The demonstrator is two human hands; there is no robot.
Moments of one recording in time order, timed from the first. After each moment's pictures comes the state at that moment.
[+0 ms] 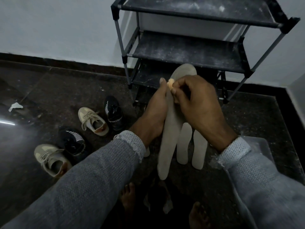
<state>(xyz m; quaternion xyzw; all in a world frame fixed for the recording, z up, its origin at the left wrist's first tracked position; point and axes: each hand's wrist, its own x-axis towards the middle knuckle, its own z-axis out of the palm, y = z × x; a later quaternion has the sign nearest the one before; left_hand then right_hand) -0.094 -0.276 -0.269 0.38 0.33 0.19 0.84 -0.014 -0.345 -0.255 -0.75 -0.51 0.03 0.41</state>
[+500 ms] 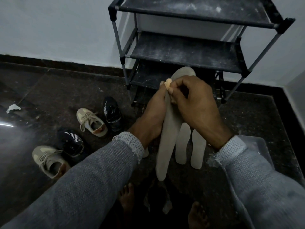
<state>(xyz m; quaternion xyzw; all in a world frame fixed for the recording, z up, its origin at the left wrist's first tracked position) -0.093 -0.282 -0.266 0.36 0.33 0.21 0.85 -0.014 -0.343 -0.255 -0.74 -0.49 0.07 0.46</state>
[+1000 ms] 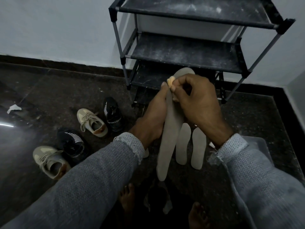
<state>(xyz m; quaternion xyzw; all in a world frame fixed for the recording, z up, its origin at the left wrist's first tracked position) -0.094 -0.283 -0.270 0.37 0.32 0.18 0.86 -0.011 -0.342 -0.250 -0.74 -0.46 0.09 0.48</state>
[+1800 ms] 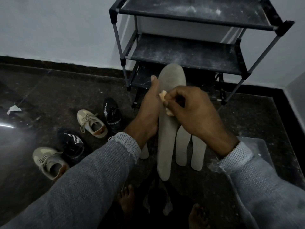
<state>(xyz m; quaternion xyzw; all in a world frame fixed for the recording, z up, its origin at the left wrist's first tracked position) -0.102 -0.270 -0.263 0.40 0.34 0.21 0.83 -0.021 -0.354 -0.249 -0.73 -0.52 0.14 0.42</state>
